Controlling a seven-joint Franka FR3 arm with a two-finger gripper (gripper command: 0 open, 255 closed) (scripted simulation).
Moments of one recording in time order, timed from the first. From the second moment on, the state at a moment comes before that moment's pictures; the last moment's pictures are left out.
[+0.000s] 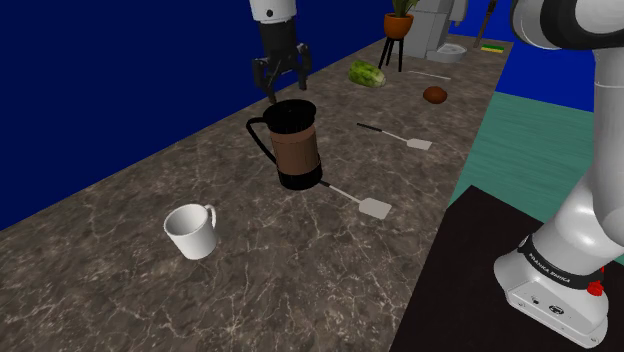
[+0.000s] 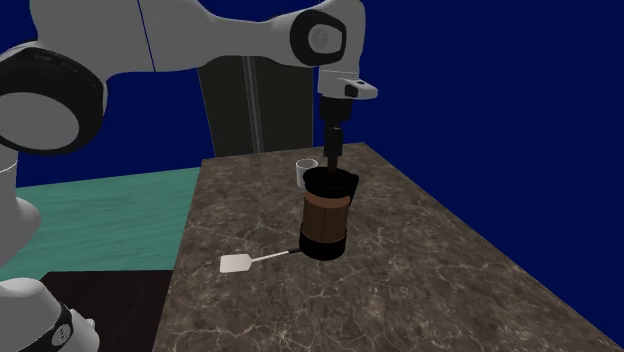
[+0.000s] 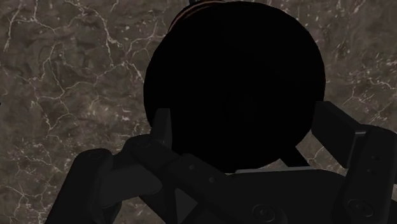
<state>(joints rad) 0.19 0.52 0.36 -1.13 -0.20 1.52 0.49</state>
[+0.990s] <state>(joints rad) 0.18 0.51 0.36 -1.19 -0.20 1.57 0.49</state>
